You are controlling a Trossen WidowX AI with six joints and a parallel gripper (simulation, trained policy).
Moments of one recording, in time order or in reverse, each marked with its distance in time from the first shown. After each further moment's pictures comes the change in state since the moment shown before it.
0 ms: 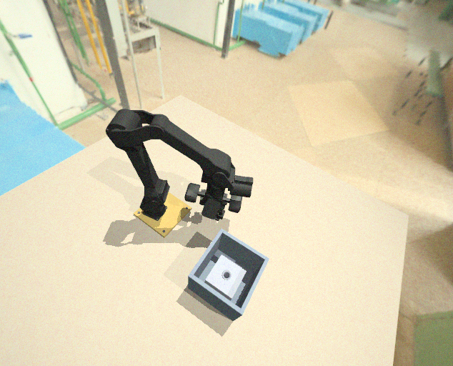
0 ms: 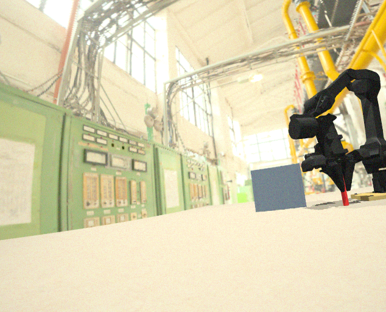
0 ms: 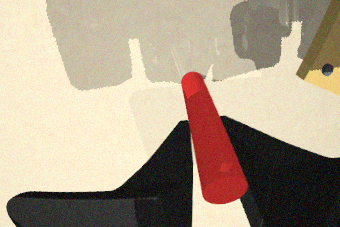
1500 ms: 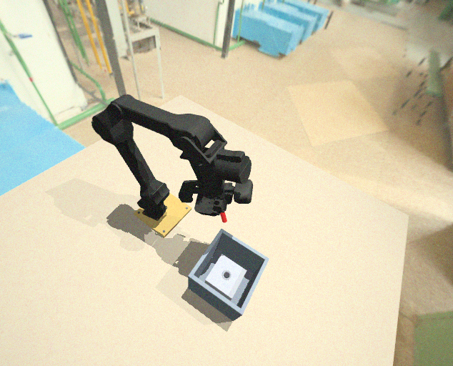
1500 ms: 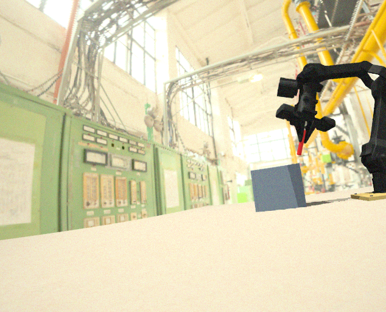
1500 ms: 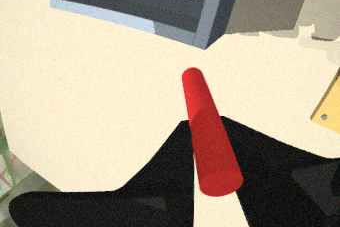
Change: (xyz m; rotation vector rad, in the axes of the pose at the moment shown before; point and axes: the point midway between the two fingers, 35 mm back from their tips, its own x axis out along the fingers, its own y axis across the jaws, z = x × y) arm -0.170 0.020 0.069 -0.019 -0.152 0.388
